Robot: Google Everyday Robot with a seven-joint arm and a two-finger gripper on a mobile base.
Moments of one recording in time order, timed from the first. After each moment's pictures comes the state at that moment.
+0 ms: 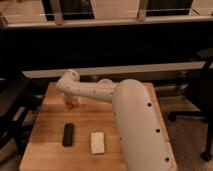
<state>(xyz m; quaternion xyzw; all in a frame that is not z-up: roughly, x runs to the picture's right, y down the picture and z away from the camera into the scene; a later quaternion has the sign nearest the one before) -0.201 0.071 0.940 -0.14 -0.19 -0.60 0.76</state>
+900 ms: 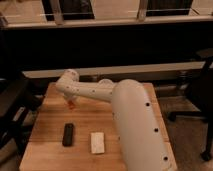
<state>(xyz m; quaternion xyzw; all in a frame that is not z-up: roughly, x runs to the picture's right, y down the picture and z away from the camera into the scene) -0.203 0.066 0.944 -0.13 -0.19 -0.60 0.77</state>
